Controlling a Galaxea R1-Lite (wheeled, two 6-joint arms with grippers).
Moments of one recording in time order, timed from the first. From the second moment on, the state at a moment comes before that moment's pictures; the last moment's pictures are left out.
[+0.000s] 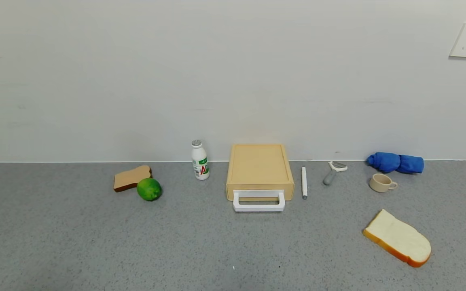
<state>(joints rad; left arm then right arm) -0.21 0.44 -0.89 0.45 0.24 0.03 0.00 0.00 0.00 0.00 0.01 0.03</state>
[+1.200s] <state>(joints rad) 0.00 0.00 -0.11 -0.09 0.00 0.07 0.00 0.00 0.00 0.00 0.01 0.03</state>
